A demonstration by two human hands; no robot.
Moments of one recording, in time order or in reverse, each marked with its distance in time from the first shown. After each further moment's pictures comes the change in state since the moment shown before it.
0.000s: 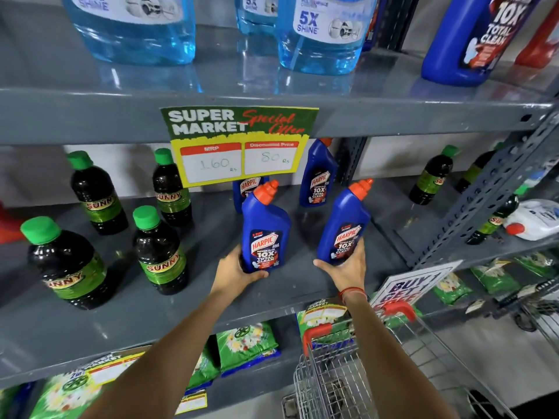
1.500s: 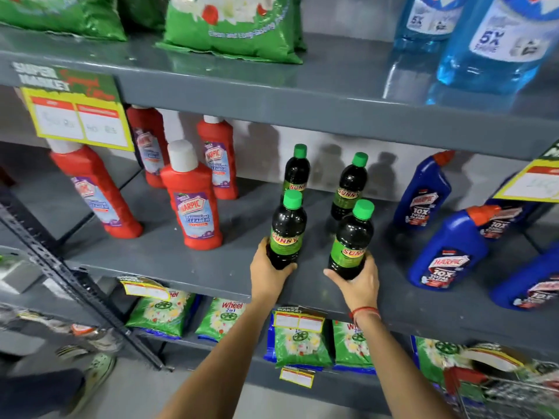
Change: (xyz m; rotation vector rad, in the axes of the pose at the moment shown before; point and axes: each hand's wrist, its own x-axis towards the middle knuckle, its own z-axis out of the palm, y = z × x) left_hand -0.105 -0.103 -0.196 -0.130 0.596 -0.178; right_hand -0.186 -0.122 0.203 0.005 -0.327 -0.238
